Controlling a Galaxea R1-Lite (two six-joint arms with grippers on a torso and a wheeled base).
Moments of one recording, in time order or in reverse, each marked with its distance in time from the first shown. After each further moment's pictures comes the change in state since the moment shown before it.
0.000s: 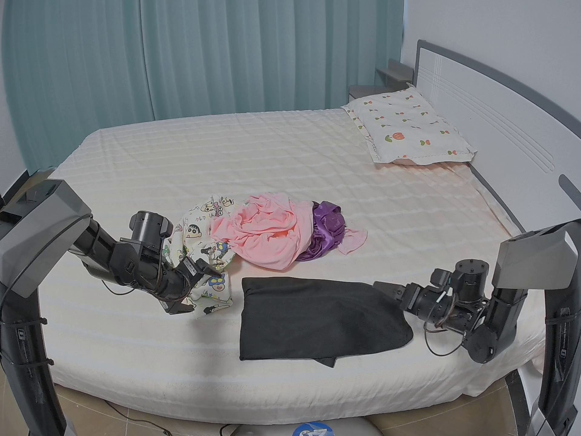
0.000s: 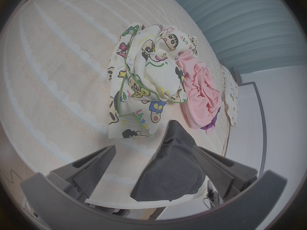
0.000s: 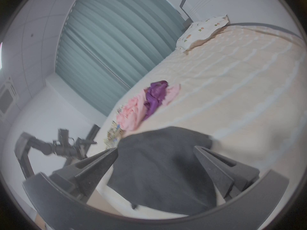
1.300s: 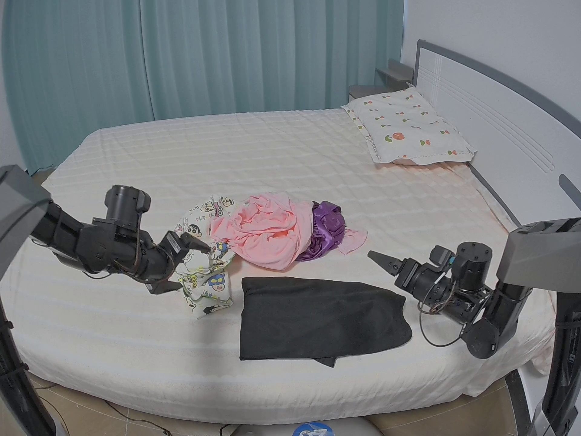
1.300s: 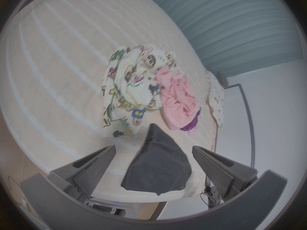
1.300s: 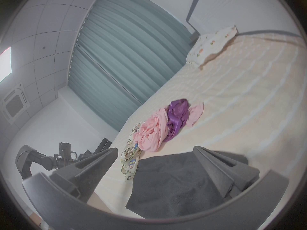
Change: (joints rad) left arm 0.016 -0.264 0.073 -0.008 0.009 0.017; right arm 0.022 -0.158 0.041 -0.051 -0.104 -0.030
